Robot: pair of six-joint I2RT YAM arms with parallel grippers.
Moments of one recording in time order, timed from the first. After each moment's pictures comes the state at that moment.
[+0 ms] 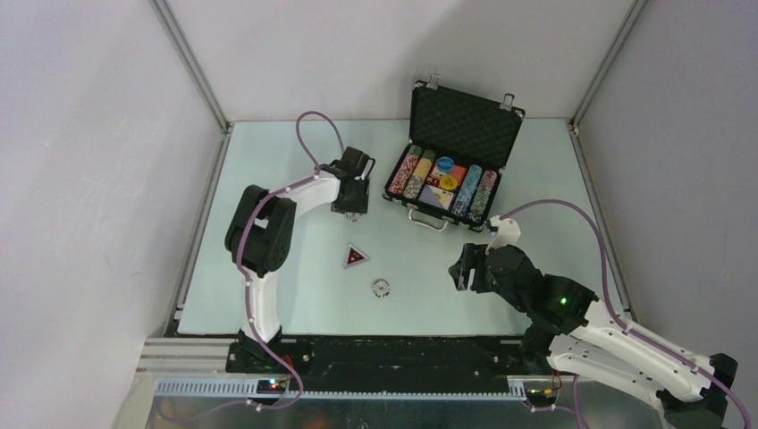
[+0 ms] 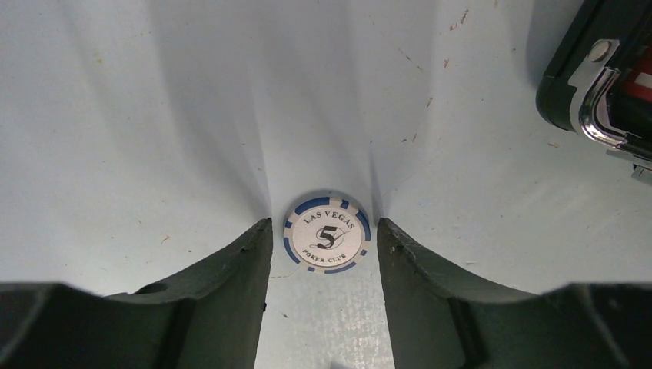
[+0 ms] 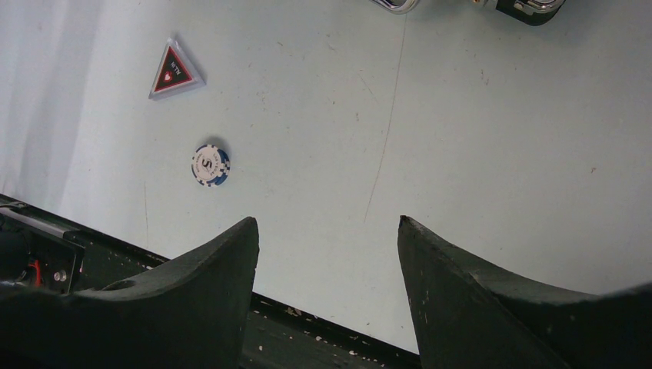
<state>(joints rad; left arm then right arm) -0.46 2.02 1.40 -0.50 -0.16 -0.34 0.97 0.63 0.63 -0.63 0.38 0.69</state>
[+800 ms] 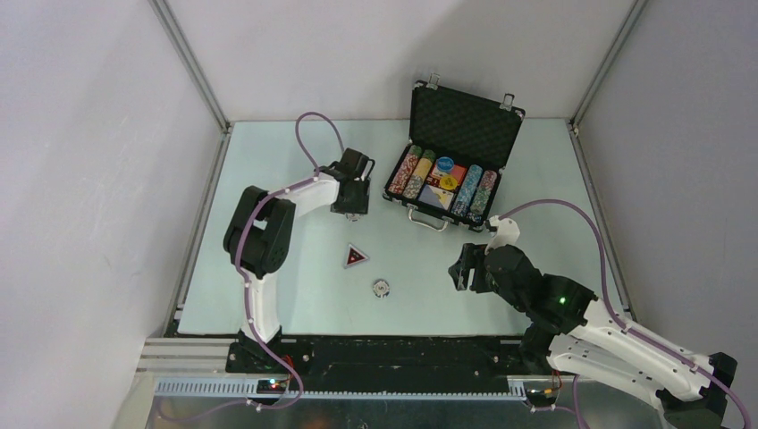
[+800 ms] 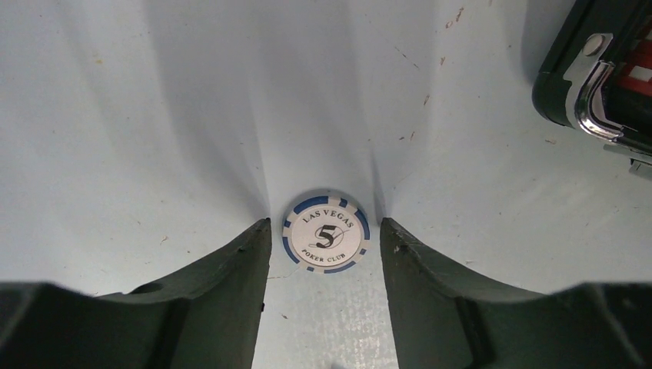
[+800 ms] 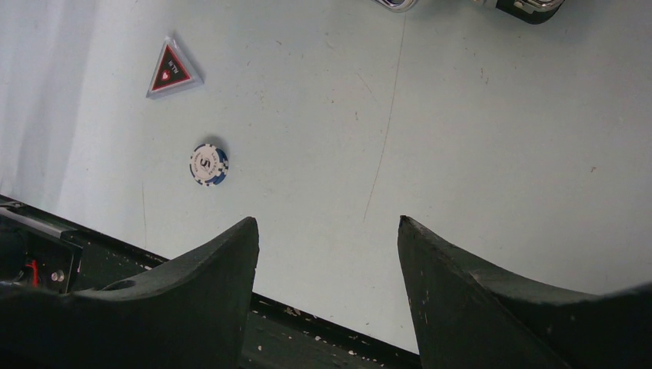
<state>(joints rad) -0.46 2.00 1.37 -0.46 -0.16 -0.33 0.97 0.64 0.63 -0.63 0.38 0.69</state>
